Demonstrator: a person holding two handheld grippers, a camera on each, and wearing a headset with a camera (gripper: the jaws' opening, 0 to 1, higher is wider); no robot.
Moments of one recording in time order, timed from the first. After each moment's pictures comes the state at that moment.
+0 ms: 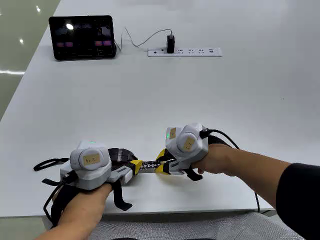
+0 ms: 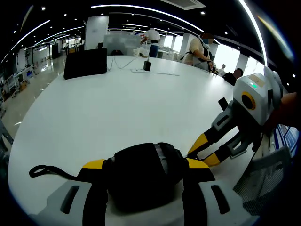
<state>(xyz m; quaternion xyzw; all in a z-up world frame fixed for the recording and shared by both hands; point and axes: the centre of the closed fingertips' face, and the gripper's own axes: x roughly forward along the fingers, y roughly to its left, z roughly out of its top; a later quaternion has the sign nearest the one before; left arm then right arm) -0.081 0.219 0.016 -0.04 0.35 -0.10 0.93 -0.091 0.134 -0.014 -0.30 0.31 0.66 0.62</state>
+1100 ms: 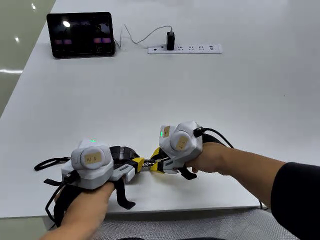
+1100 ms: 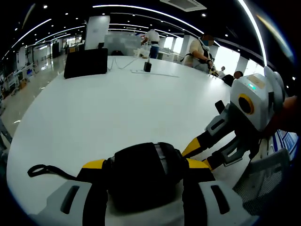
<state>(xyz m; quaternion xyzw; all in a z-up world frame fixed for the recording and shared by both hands) -0.080 0.219 0.016 -0.05 0.35 -0.10 0.93 -0.095 0.153 -0.016 -0.29 0.31 0.65 0.63</state>
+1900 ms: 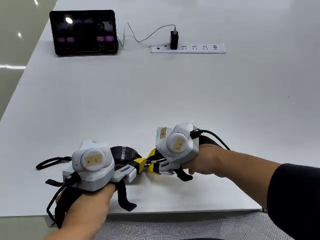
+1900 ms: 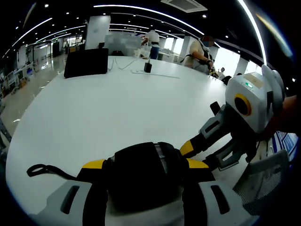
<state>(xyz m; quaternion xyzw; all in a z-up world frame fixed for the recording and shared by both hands) -0.079 0.219 0.017 -0.06 0.35 -0.10 0.93 -0.098 0.169 -0.014 -0.29 0.30 0.67 0.62</state>
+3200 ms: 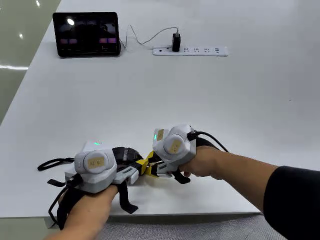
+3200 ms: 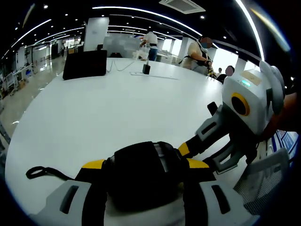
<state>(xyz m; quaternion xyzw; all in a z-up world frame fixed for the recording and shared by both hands) -0.078 0.221 0.017 -0.06 0.34 -0.11 0.93 -0.101 0.178 -0.015 -0.29 0.31 0.66 0.62</state>
